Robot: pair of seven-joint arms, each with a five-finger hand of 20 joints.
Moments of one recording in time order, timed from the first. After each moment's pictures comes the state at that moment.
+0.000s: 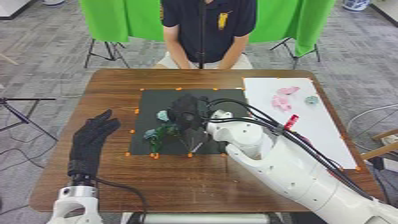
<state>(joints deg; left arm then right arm) 122.8 -73.9 -94.4 -116.3 60.9 8.1 15.5 -58.9 -65.6 36.7 -88.8 -155.5 -4.1 -8.2</state>
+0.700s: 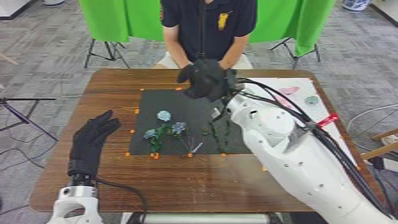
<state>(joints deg) 122.9 -73.9 -94.4 -116.4 61.1 7.9 15.5 -67.8 -65.1 54.6 -104.1 -141.2 -2.2 0.8</state>
